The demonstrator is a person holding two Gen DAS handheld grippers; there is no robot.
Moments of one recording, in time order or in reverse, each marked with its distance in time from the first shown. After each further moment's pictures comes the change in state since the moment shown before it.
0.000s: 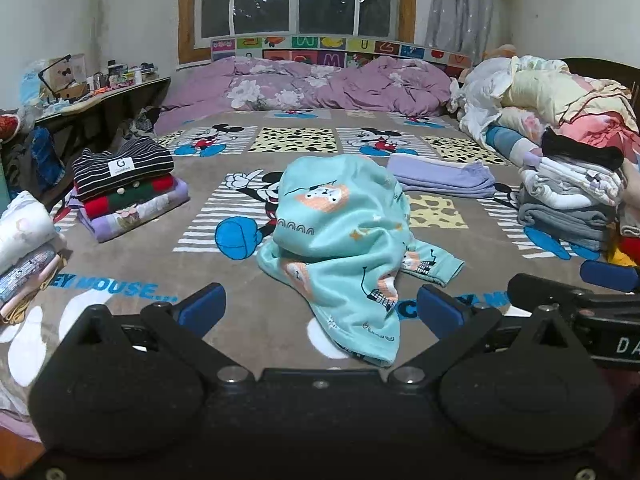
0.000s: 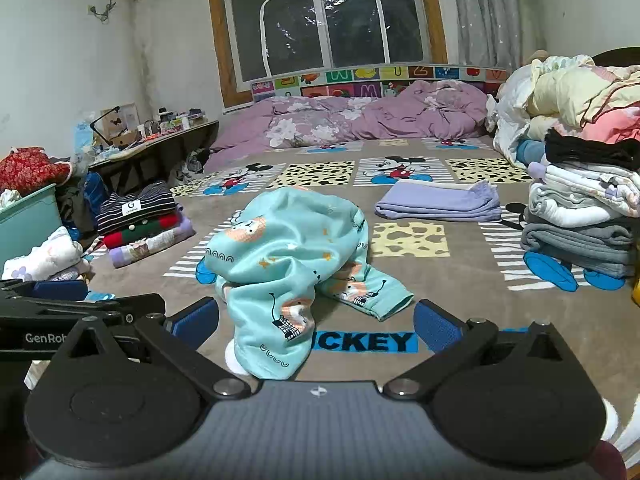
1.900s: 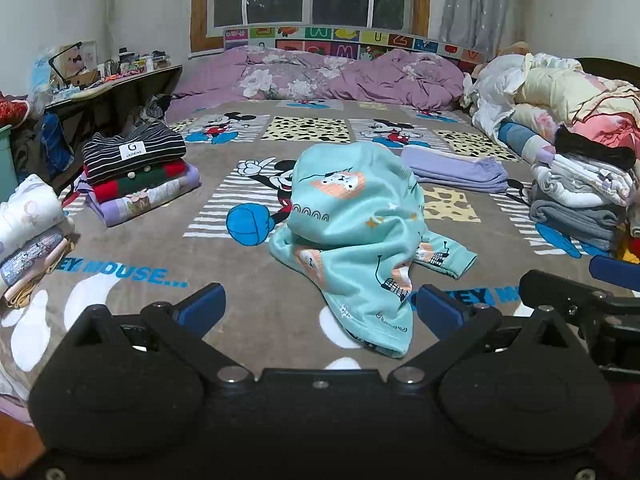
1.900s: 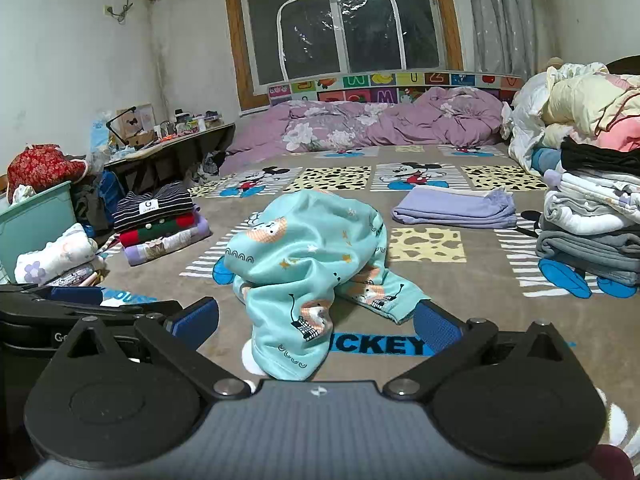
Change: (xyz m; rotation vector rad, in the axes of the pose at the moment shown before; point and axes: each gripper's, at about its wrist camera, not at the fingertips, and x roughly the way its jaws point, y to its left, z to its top) left arm 0.004 0.008 -0.006 -0.028 0.025 0.020; right arm -0.001 0.012 -0.002 -0.021 -0.014 0.039
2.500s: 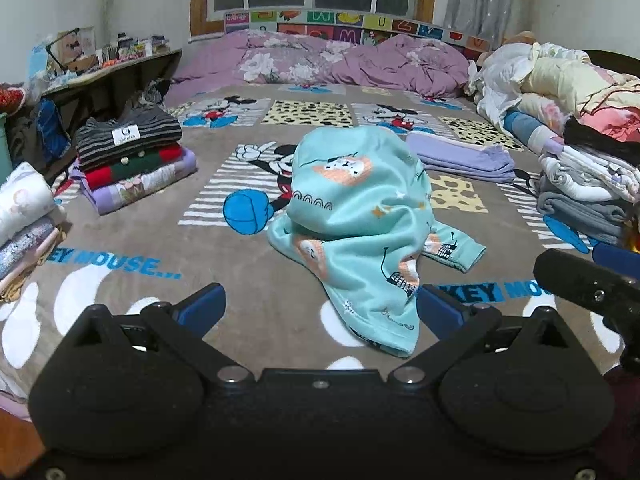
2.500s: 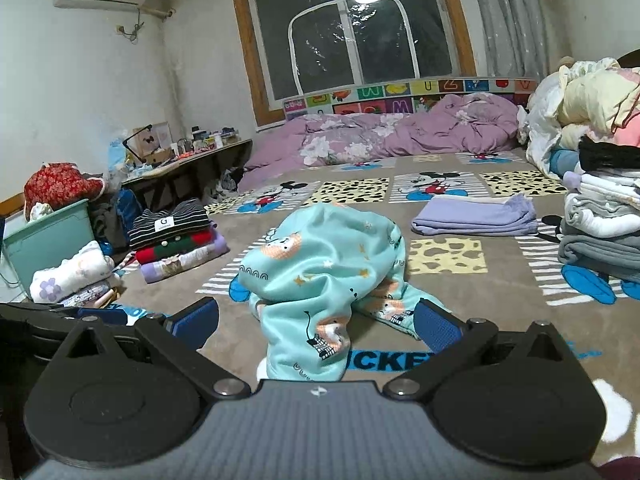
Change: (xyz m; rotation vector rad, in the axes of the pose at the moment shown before) left arm 0.028 0.005 0.004 -0.017 0.057 -0.006; right arm 0.013 -0.011 0.002 0.029 -0.047 0.072
